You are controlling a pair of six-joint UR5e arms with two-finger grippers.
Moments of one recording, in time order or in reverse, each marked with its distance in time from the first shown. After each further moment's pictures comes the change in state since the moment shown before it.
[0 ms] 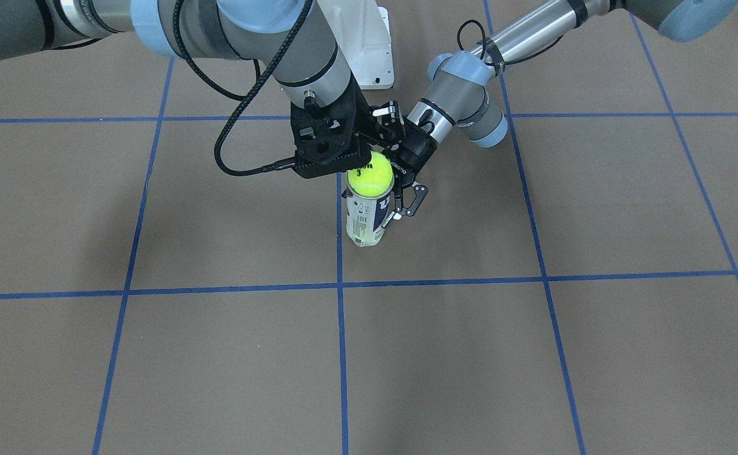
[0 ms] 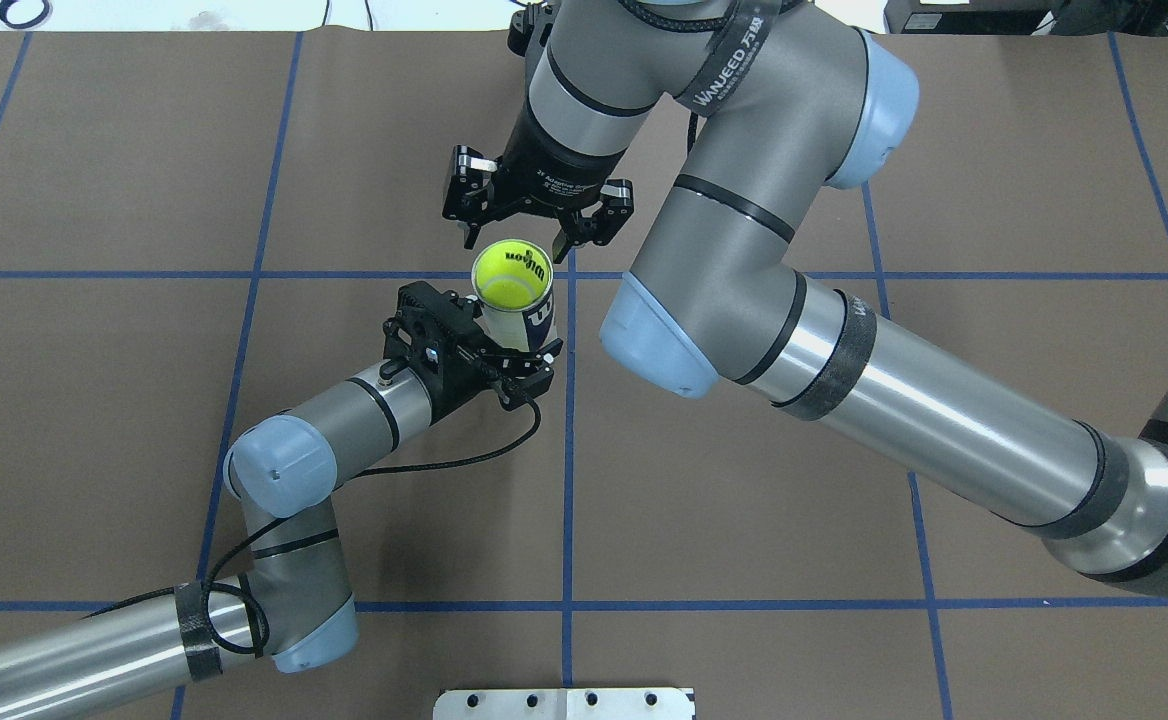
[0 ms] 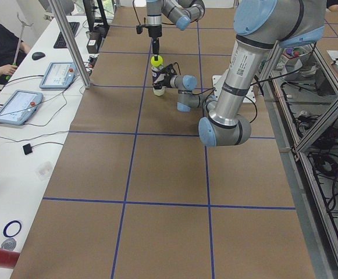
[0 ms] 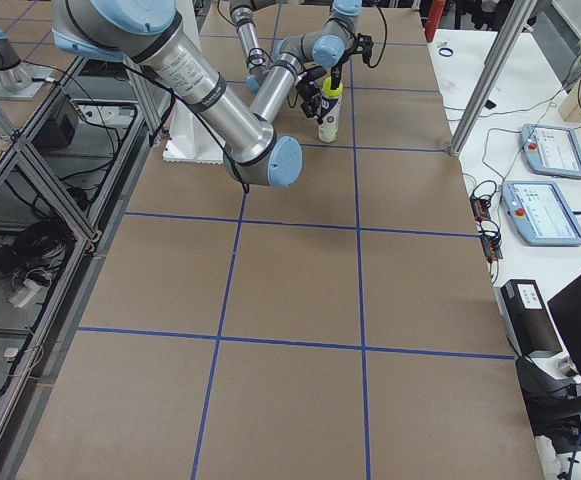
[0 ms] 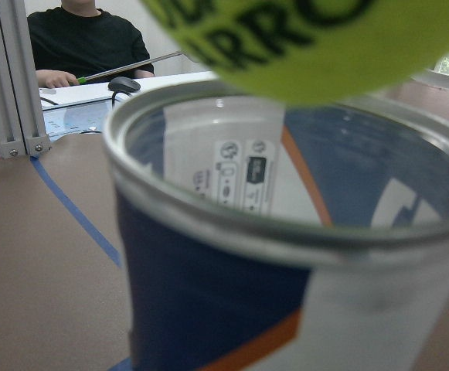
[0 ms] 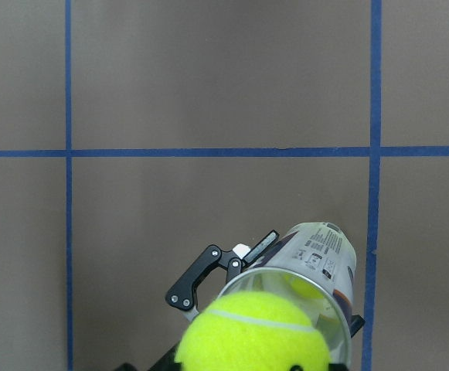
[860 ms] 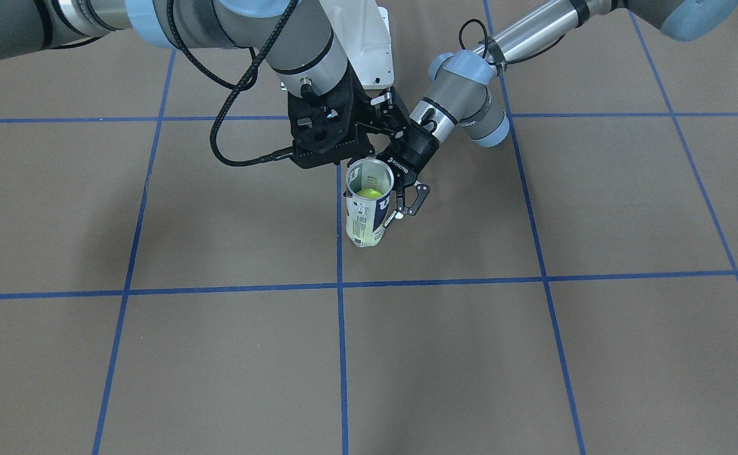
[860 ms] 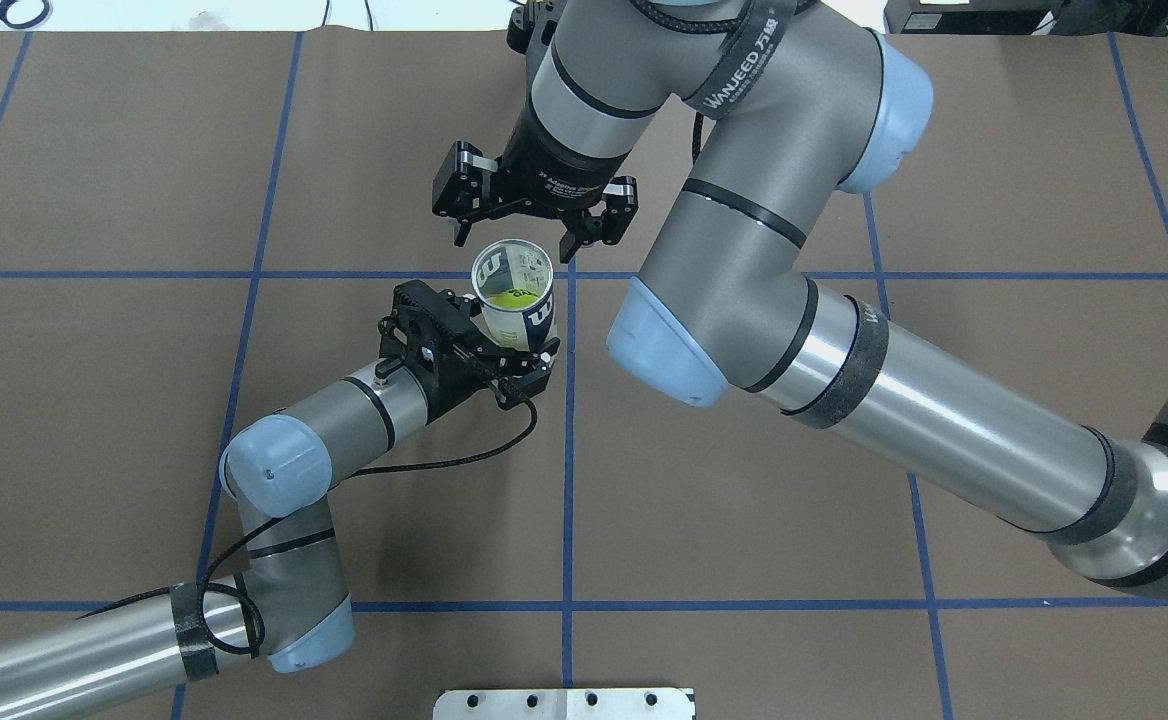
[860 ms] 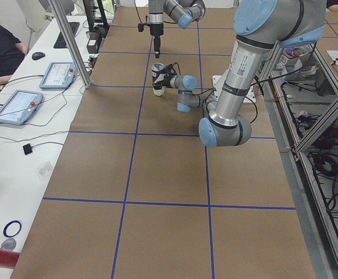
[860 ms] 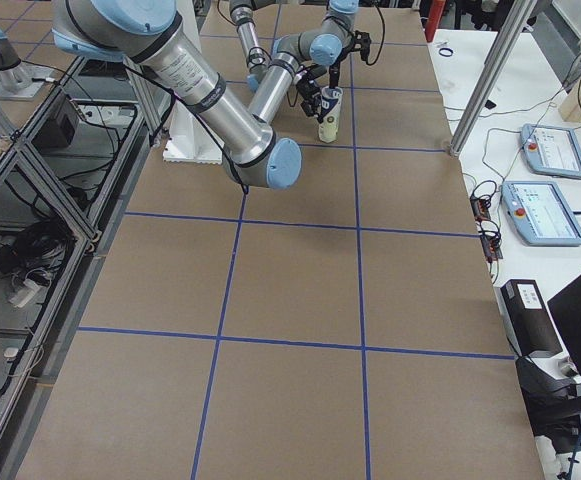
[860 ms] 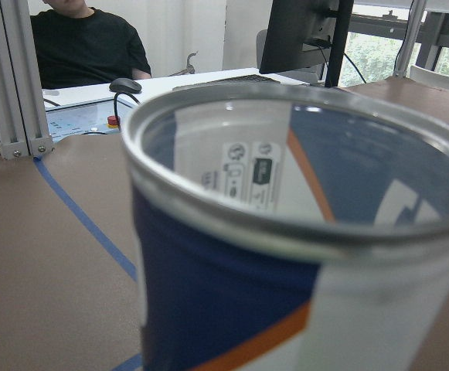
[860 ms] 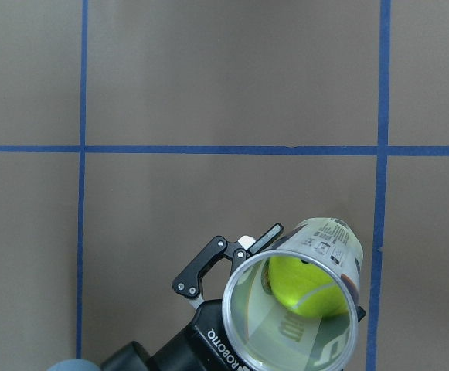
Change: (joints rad) left arm -0.002 0.008 -0.010 -0.001 -0.001 0.000; right arm -0.001 -0.011 0.030 0.000 -0.002 0.000
